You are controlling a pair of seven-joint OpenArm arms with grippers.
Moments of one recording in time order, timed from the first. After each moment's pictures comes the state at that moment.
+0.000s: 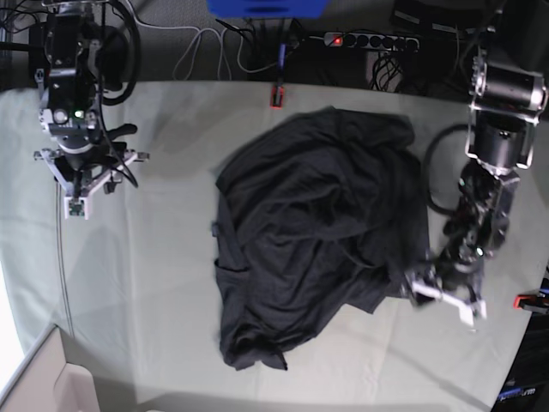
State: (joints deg) left arm -24.0 -19.8 11.8 45.8 -39.9 0.0 15.6; right arm -16.3 8.6 9.7 100.6 -0.1 0.0 -43.2
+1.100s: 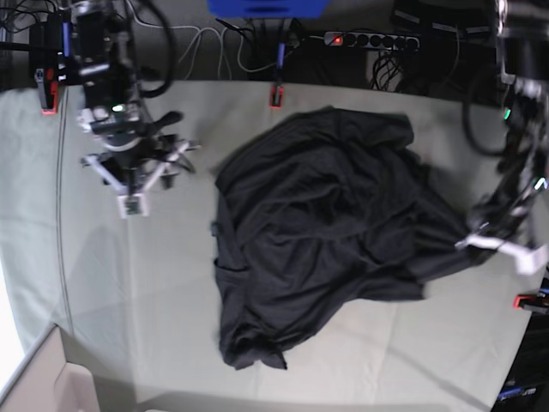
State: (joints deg) left arm 2.5 -27.9 -8.7 79.1 -49.9 0.1 24.4; right arm -16.0 7.5 -3.7 100.3 0.1 0.1 -42.7
